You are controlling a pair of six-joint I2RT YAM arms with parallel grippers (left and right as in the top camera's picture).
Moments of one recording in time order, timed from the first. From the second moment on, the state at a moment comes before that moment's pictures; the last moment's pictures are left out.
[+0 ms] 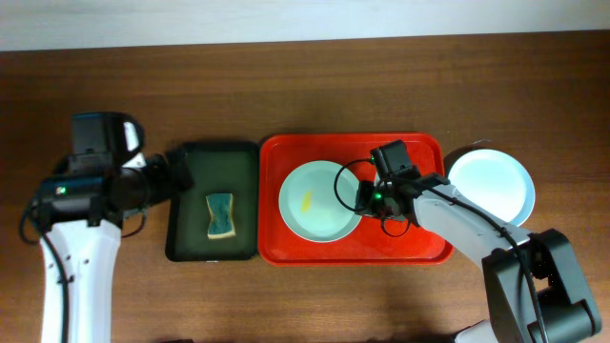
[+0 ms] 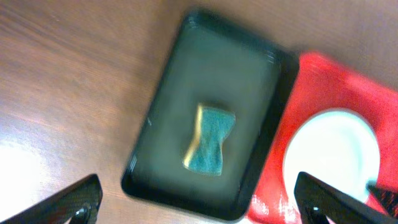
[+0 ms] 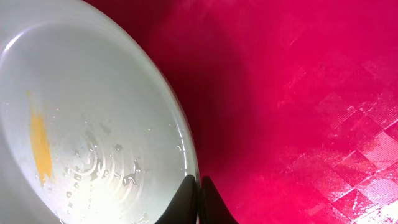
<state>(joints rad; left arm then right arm) 0.08 1.30 1.33 -1.15 0.06 -0.32 0.35 1.67 0.88 -0.42 -0.17 0.56</state>
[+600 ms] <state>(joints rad) -0.10 1.66 1.28 -1.13 0.08 -0.22 0.35 1.67 0.88 -0.42 -0.17 0.56</state>
